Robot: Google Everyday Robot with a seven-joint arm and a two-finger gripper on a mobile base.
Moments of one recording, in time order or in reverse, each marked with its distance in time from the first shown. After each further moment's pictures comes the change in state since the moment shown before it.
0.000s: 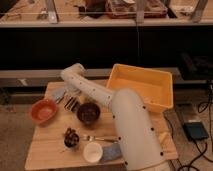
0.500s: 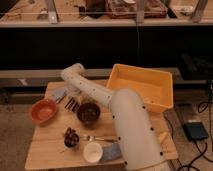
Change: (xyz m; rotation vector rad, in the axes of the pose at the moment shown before) arm -0.001 0.000 -0.004 -0.002 -0.003 -0.006
